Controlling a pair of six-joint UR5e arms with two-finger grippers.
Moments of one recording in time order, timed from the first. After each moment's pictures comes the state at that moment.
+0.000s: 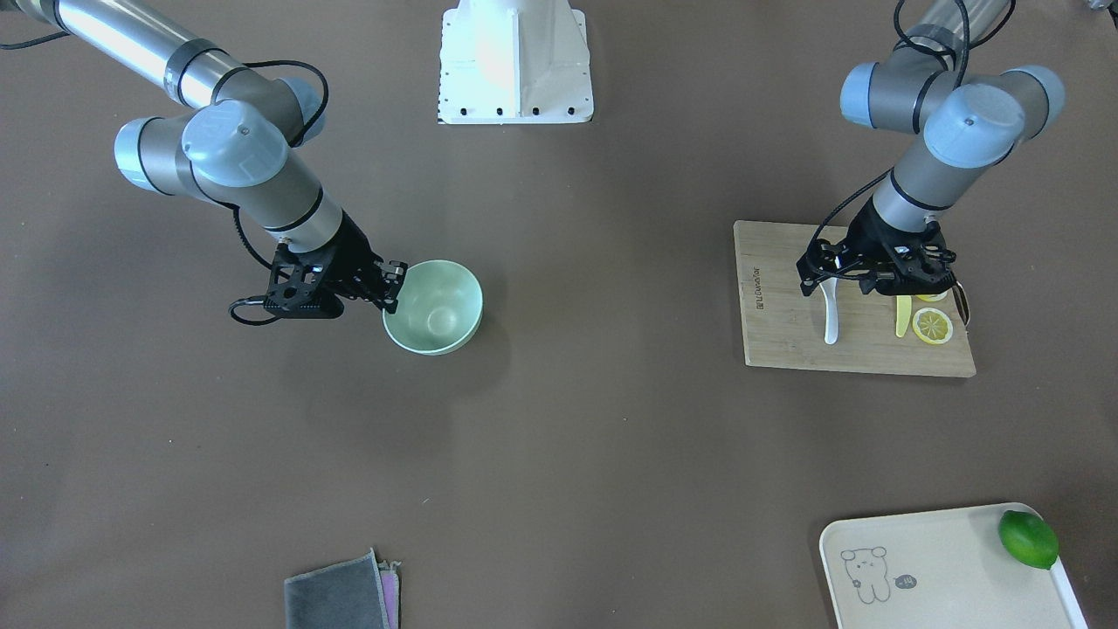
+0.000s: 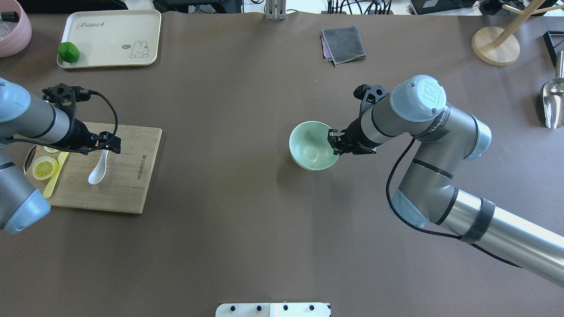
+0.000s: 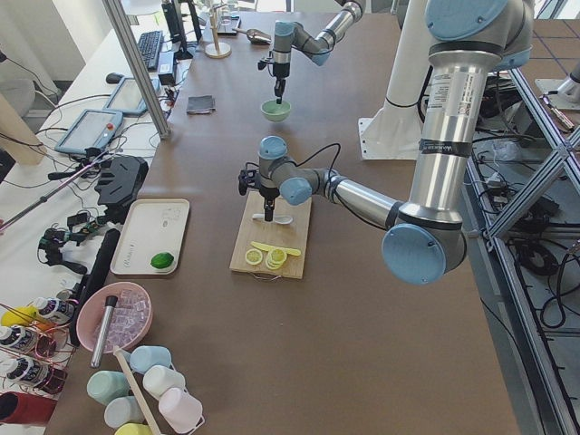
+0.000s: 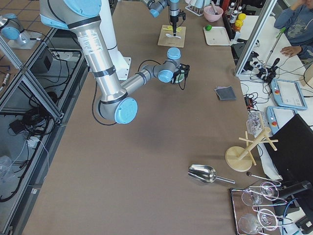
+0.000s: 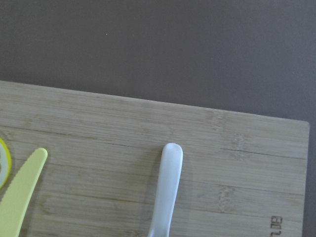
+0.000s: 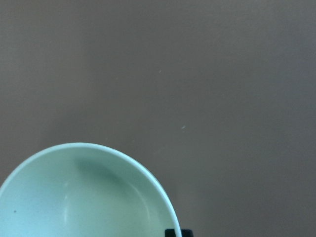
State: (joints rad) left arm -0.83 -1.71 -1.72 -2.01 -2.04 -1.00; right arm 0.64 -1.10 1.61 -1.10 2.03 1.41
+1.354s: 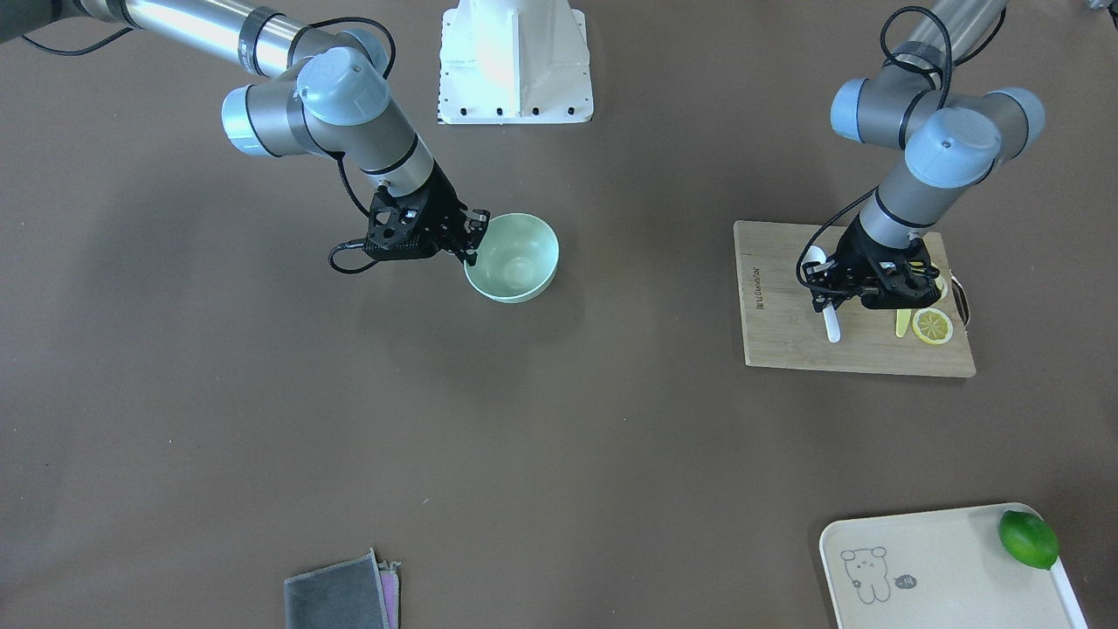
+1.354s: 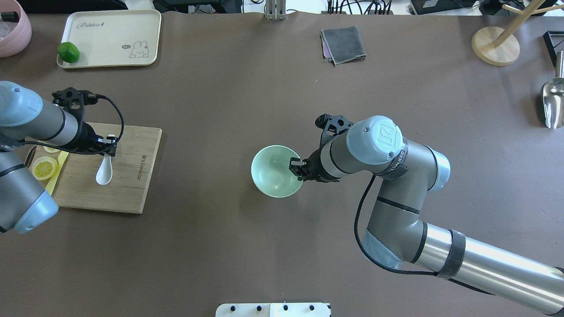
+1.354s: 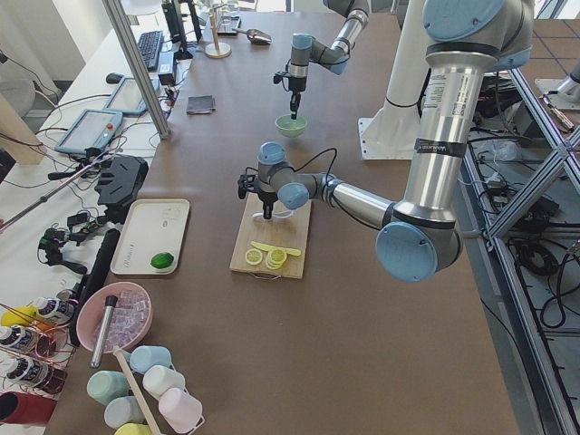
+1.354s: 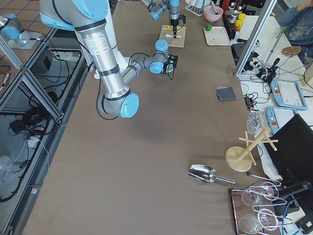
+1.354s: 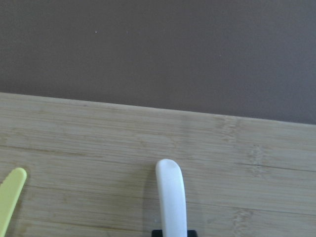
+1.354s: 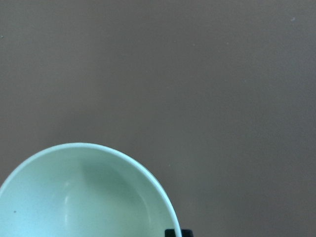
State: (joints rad) left arm -0.81 -1.73 -1.68 -2.04 -2.03 -1.00; right arm 0.49 -1.05 1.65 -1.10 1.91 1.50
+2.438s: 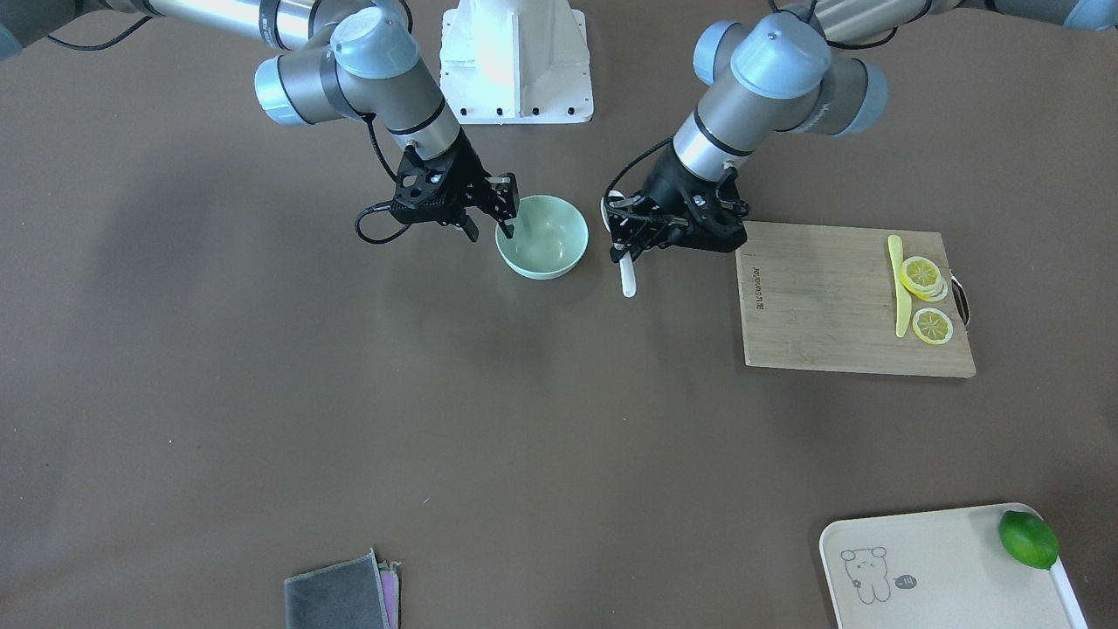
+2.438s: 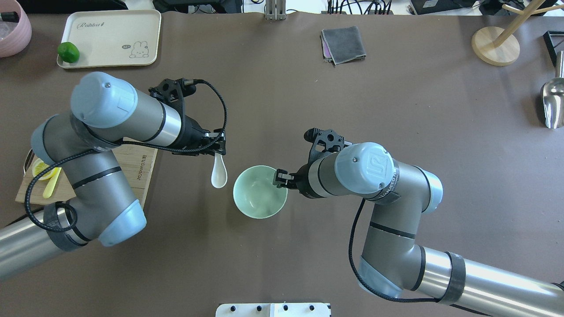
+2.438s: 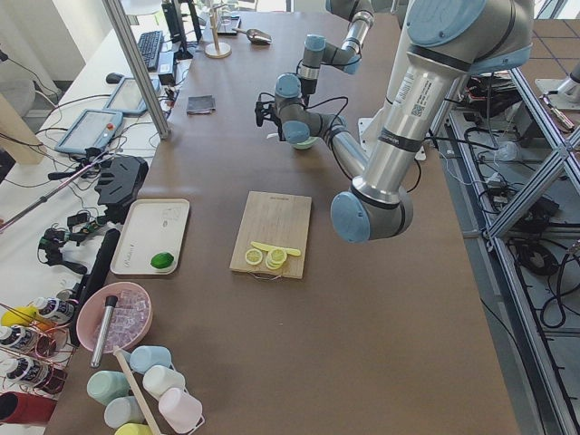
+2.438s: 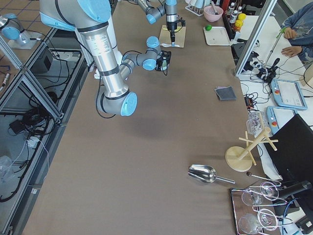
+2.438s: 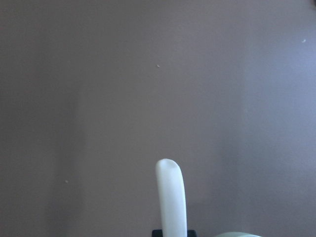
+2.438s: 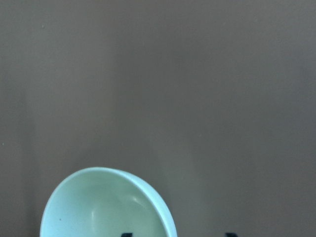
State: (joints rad) left arm -0.60 -2.07 -1.76 -2.03 -1.98 -1.39; right arm 0.45 -1.07 1.76 -1.15 1.82 1.53
